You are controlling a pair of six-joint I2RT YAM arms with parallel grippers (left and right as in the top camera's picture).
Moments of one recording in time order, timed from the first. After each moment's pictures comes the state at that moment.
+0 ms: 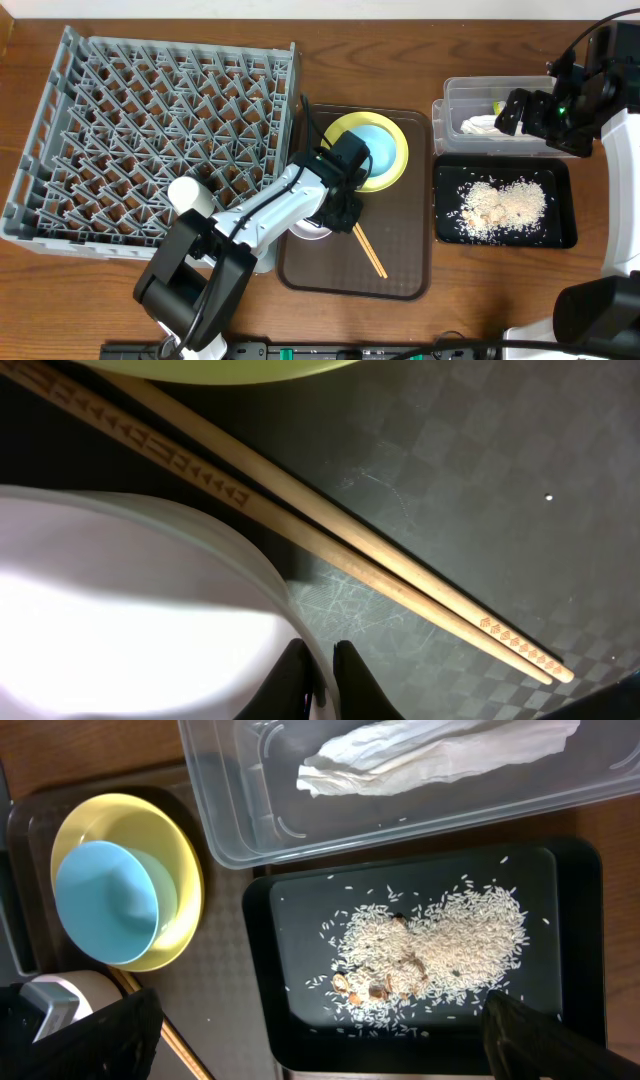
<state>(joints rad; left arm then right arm) -0.66 1.84 1.19 -0.80 0.20 -0.22 -0.17 1.68 1.70 -1.29 -0.20 0.12</state>
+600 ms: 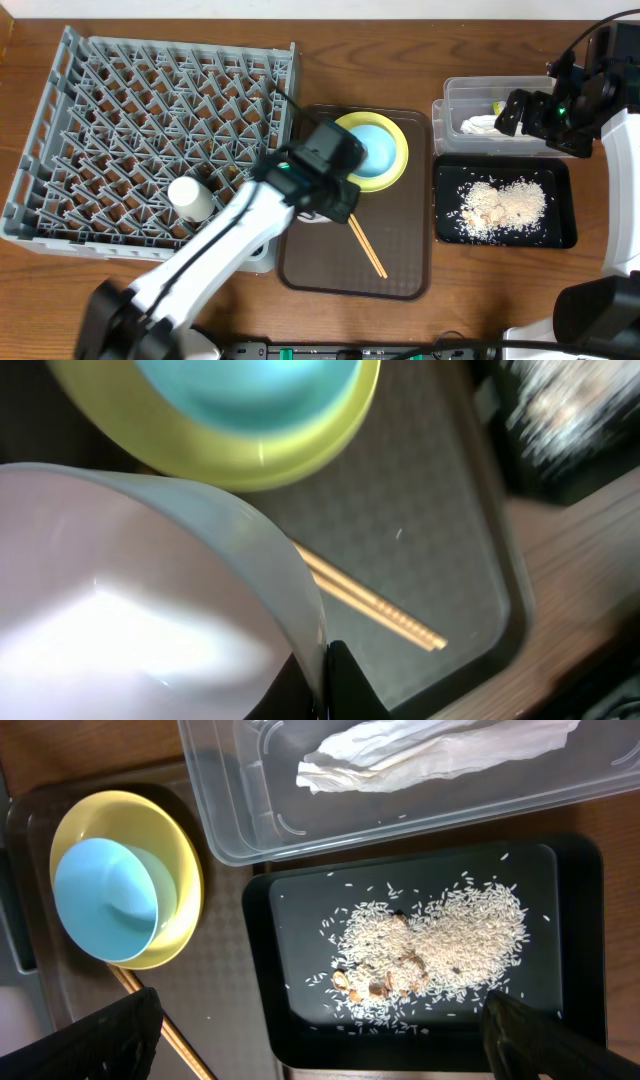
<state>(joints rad) -0.63 1.52 1.21 -0.83 0.21 -0.22 -0.17 1.68 1.70 -1.30 -0.20 0.12</state>
